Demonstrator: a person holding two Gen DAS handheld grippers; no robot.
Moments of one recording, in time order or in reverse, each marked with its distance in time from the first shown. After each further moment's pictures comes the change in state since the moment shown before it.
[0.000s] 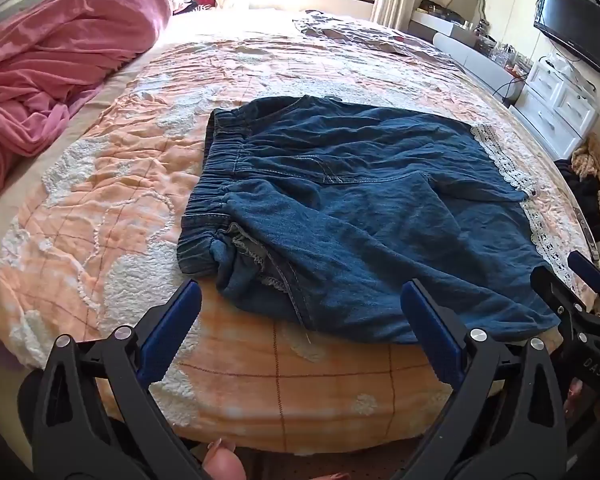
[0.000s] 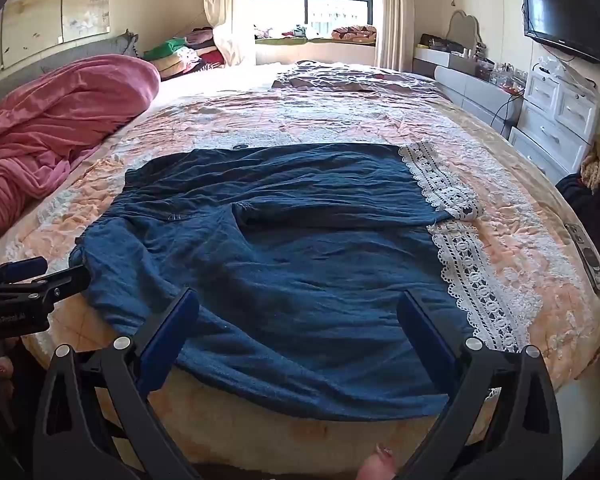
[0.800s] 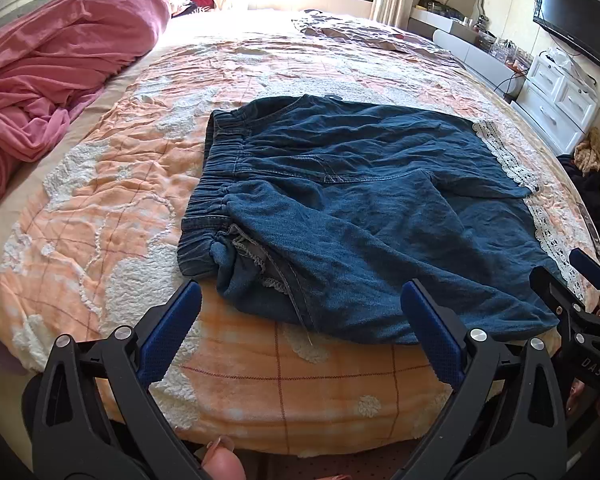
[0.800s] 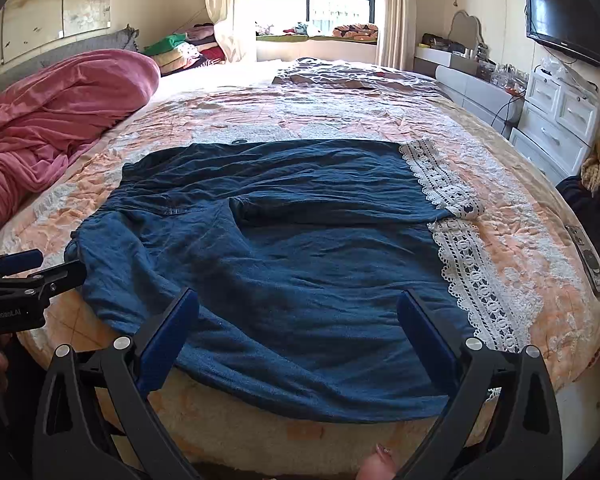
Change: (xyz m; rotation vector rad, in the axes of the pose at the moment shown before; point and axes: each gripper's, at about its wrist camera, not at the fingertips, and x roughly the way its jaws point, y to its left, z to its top) left arm 0.002 -0.003 0.001 0.019 0.003 0.020; right arm 0.005 -0.001 -0.002 -0.022 0.011 -0.014
